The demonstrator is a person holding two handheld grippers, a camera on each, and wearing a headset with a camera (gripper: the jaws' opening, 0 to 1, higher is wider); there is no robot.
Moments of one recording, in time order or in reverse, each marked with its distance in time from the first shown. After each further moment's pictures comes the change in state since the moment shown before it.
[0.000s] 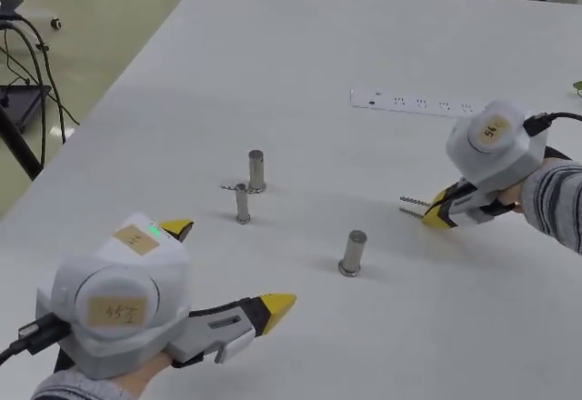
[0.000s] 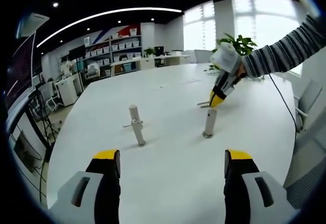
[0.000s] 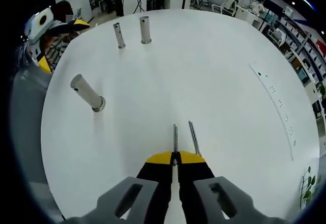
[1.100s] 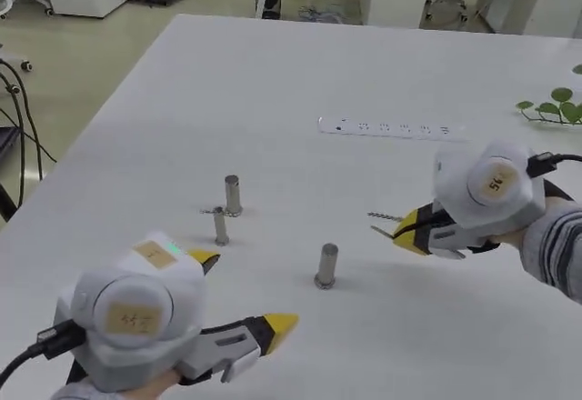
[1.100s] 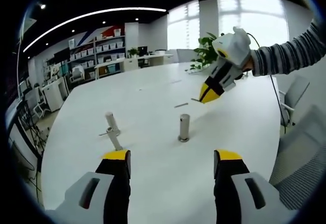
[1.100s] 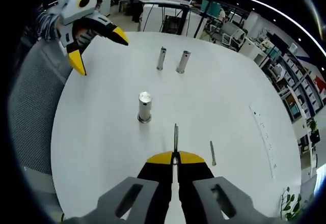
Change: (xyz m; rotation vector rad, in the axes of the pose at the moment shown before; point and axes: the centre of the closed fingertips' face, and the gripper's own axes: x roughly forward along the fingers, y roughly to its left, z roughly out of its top) left arm -0.003 -0.043 0.012 0.050 0.012 -0.142; right arm -0.057 0.068 0.029 -0.238 -0.170 -0.088
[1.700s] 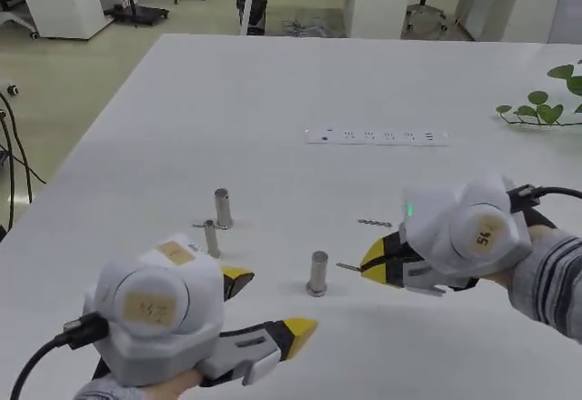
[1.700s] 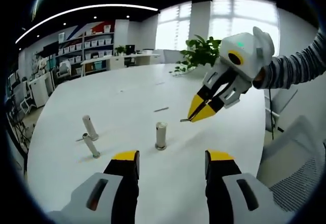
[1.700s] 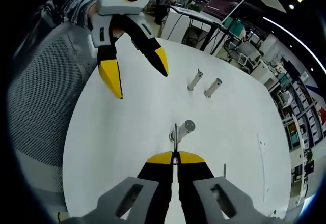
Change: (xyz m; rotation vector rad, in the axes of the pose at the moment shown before) left arm 0.011 -0.032 0.014 -0.046 -0.005 -0.135; right arm -0.009 0.052 0.034 -0.181 -0.055 0.039
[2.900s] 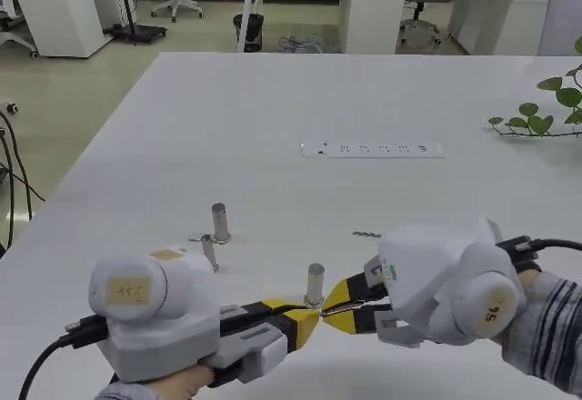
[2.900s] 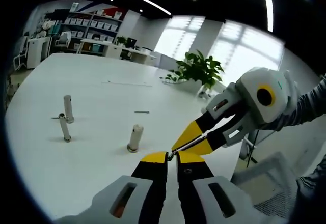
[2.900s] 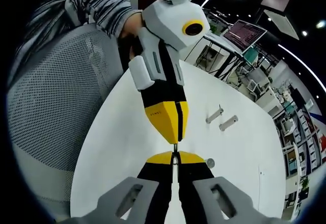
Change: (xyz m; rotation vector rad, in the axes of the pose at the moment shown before) left arm 0.004 -0.030 0.013 -0.283 -0.062 -0.166; right arm -0.005 0.041 0.055 -0.149 -0.139 0.031
